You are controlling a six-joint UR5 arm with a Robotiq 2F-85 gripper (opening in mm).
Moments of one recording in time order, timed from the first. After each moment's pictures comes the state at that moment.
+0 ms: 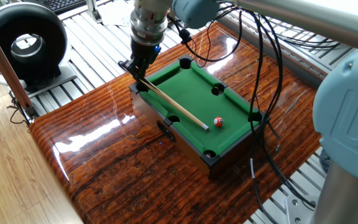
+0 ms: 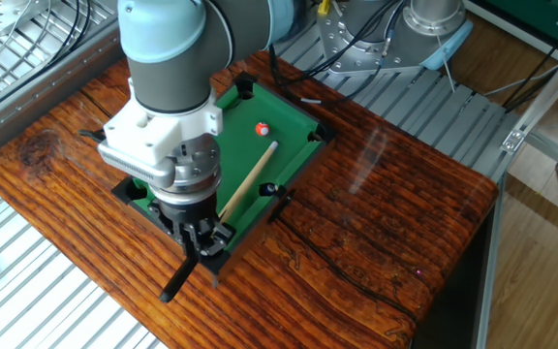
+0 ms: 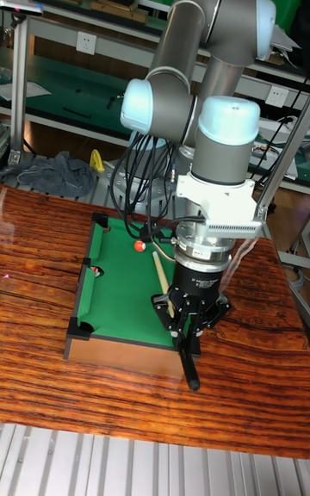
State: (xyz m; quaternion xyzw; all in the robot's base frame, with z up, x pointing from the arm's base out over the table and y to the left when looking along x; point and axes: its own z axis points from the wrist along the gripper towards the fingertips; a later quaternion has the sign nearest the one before) arm 0.660 0.091 0.086 -0.09 0.99 0.05 0.11
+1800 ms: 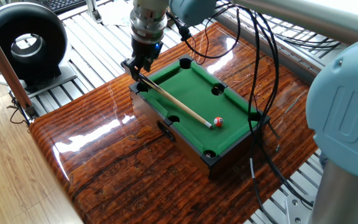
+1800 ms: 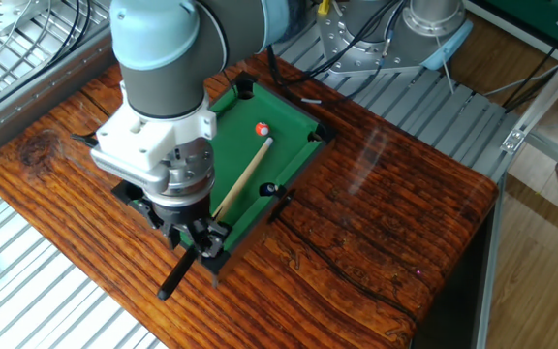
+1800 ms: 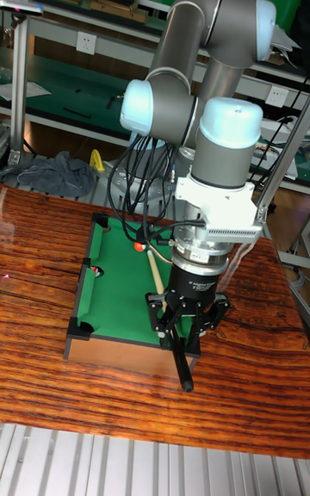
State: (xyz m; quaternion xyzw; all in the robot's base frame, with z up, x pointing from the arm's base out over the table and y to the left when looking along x) arm 0.666 0.081 0.092 -0.09 0.99 0.04 0.10
